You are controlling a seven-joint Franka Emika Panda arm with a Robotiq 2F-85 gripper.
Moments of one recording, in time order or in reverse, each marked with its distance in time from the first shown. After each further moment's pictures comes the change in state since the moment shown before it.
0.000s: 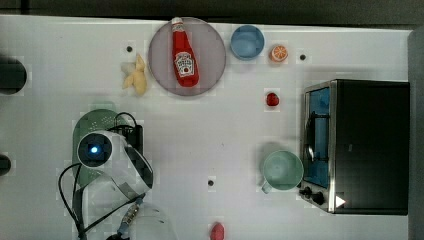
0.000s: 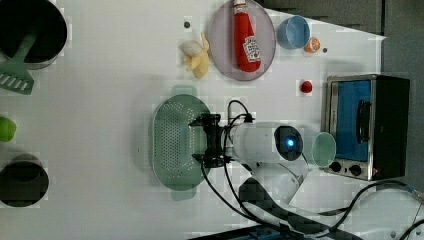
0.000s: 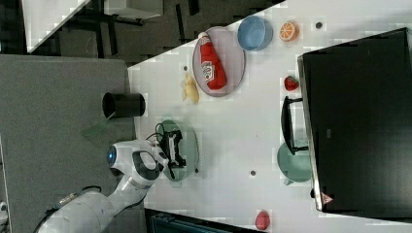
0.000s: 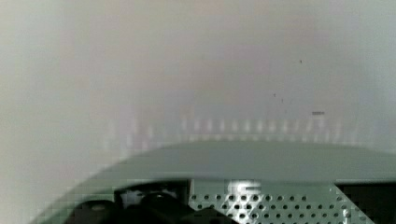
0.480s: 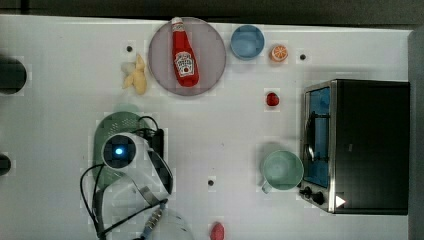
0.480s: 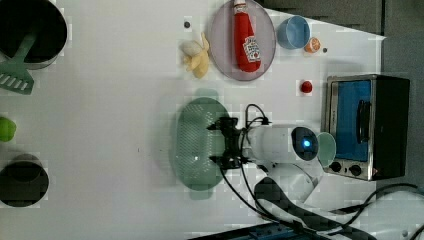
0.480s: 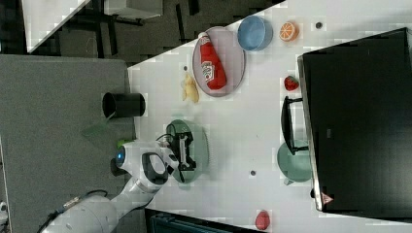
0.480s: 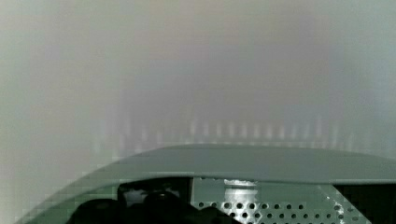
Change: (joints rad) arm -0.082 -0.057 -0.022 -0.102 0.003 -0.007 -0.050
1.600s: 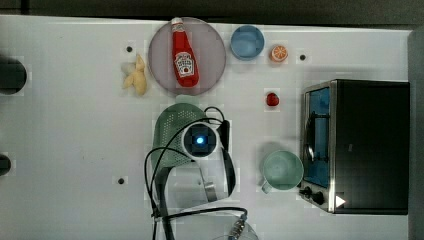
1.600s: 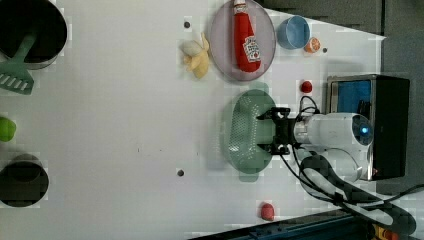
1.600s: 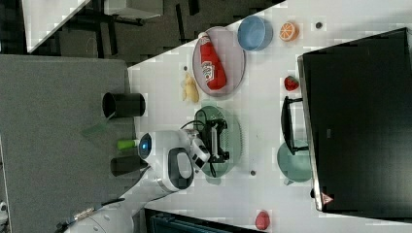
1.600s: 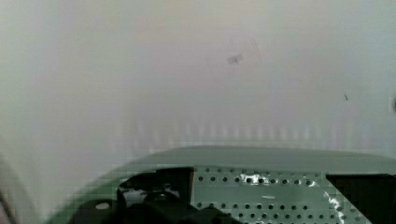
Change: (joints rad) arm -0.219 -0.092 -0.138 -0.055 0.004 0.004 -0.287
